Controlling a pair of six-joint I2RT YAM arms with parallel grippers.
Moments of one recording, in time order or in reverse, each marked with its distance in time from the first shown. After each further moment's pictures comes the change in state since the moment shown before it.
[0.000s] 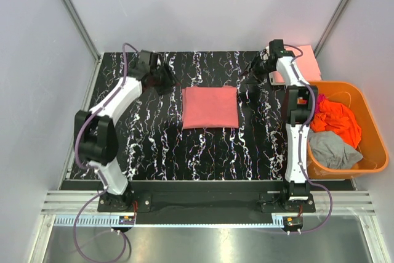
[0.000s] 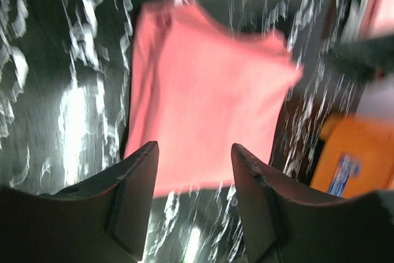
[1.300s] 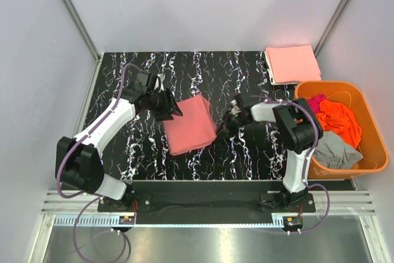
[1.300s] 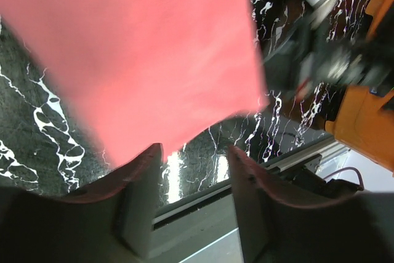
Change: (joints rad) left arm -0.081 -0.344 -0.354 -0.133 0.138 0.123; right arm 0.346 -0.527 -1.205 0.558 -0.119 0.214
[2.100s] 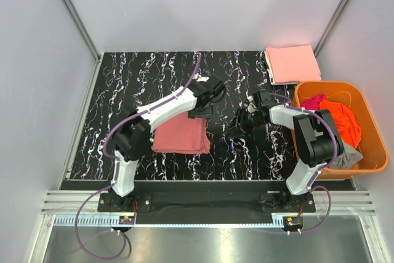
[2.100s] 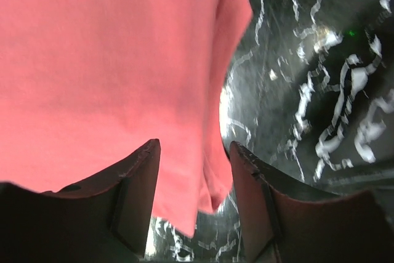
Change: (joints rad) left arm -0.440 0.521 0.542 -0.292 -0.658 -0.108; right arm -0.110 -0.249 -0.174 -0.041 -0.025 -0.105
